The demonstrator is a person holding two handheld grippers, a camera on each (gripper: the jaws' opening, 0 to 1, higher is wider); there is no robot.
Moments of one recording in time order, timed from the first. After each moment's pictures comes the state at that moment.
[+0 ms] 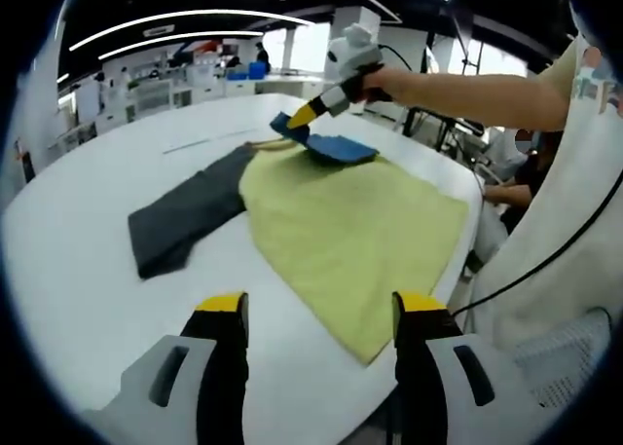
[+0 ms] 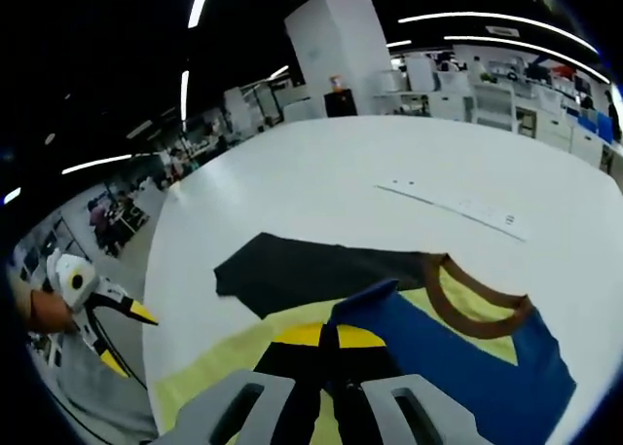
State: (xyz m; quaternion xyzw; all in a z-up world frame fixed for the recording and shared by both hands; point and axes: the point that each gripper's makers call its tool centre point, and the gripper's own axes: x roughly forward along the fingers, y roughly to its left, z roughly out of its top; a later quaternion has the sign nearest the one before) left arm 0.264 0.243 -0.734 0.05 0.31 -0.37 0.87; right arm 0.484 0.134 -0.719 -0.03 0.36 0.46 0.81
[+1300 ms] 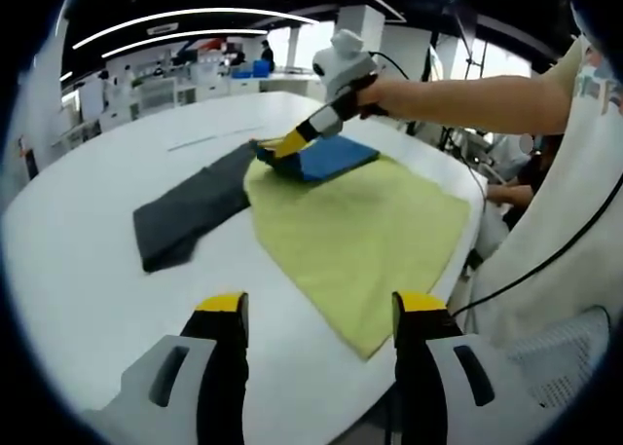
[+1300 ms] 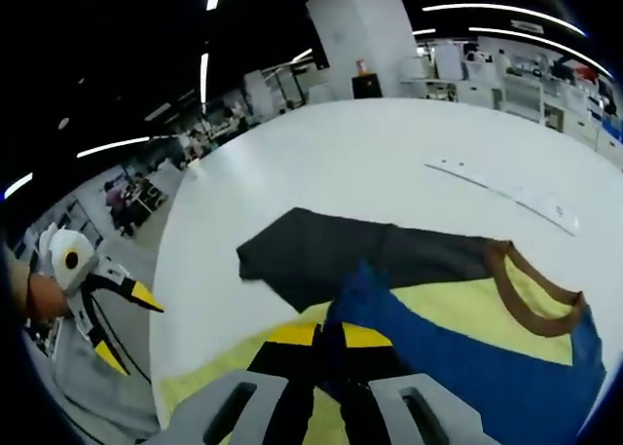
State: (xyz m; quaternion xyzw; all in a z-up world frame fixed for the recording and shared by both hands) left arm 0.262 0.248 -0.734 0.05 0.31 -0.36 0.88; right arm 0.453 0.178 -0.745 -0.04 0.37 0.50 0.78
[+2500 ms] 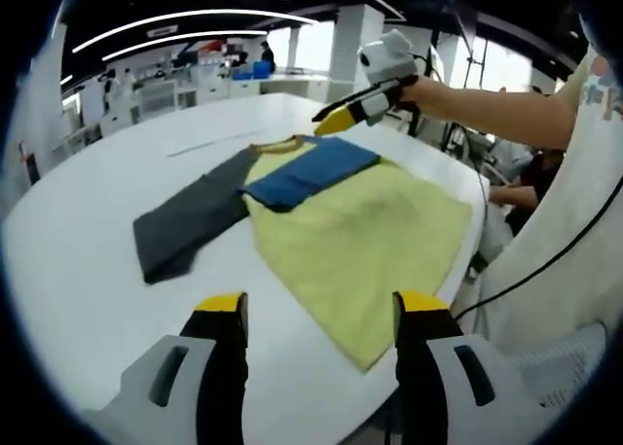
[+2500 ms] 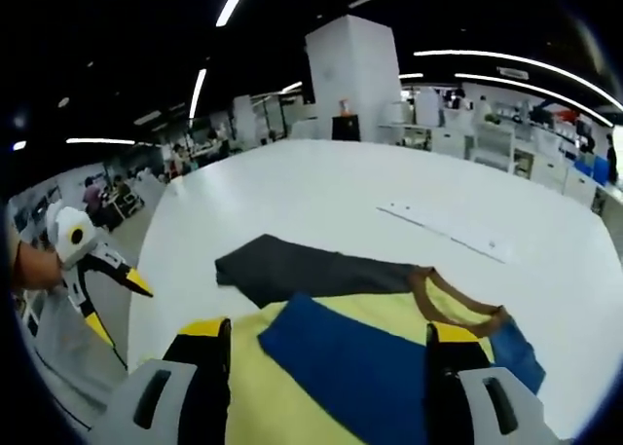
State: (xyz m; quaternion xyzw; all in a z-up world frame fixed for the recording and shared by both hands) left arm 0.271 0.246 -0.730 0.06 0.31 -0.36 0.88; right arm 0.461 0.101 -0.703 -0.07 0.28 0.45 0.85
